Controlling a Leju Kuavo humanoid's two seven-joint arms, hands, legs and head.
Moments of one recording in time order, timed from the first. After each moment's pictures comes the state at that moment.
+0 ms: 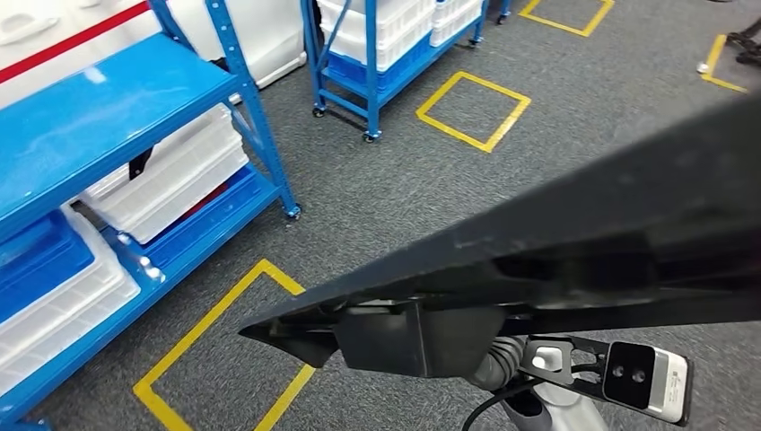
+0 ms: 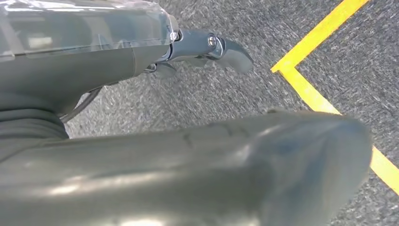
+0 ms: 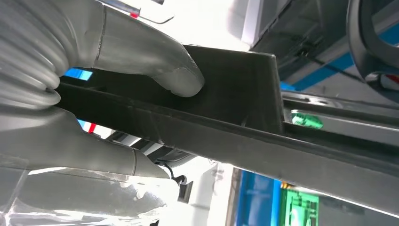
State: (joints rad) left arm -0.06 0.00 1.06 -0.23 -0.75 0.02 -0.20; right arm -0.29 -0.04 0.54 -1.85 -0.25 0.49 -0.58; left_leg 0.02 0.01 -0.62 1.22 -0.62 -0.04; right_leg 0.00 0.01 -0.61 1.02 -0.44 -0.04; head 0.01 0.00
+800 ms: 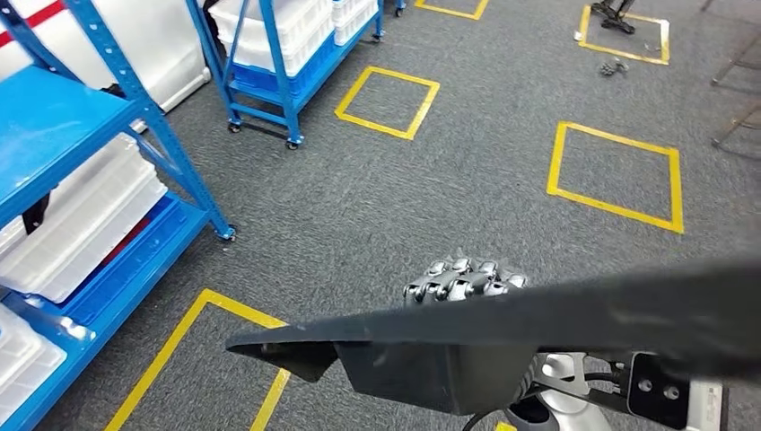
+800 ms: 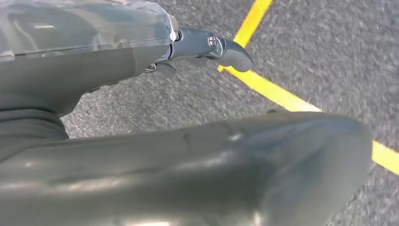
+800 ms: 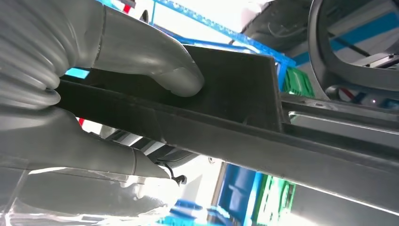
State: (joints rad) left arm -0.08 0.04 1.06 -0.23 -0.75 -0.02 -0.23; right arm -0.31 -0.05 0.57 -1.90 -0.30 0.49 -0.60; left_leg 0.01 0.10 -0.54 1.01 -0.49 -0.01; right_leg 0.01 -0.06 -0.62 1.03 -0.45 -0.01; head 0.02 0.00
